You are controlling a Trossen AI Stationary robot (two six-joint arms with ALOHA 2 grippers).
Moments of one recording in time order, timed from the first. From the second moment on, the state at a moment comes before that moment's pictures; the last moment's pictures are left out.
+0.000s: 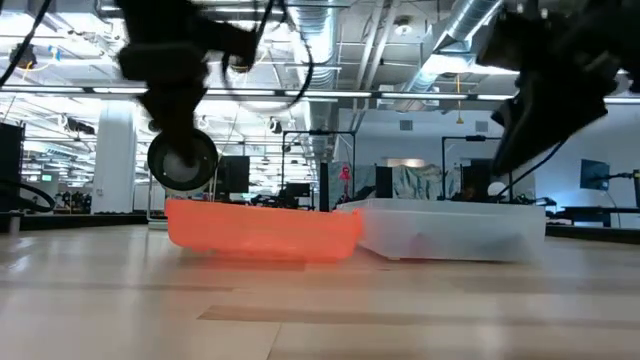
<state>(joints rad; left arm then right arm) -0.36 1.75 1.29 -1.08 -0.43 -0.72 0.45 1.34 0.68 -0.33 0.29 0.48</state>
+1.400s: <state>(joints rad) -0.37 1.65 0.74 -0.26 -0.26 -0.65 0.15 1.49 0.54 -0.13 0.06 0.15</state>
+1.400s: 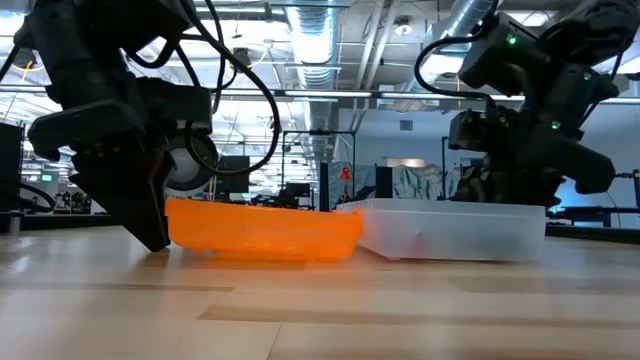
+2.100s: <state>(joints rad) -0.36 1.59 0.74 -0.22 -0.35 -0.65 0.16 1.51 0.54 -0.06 0.05 0.13</state>
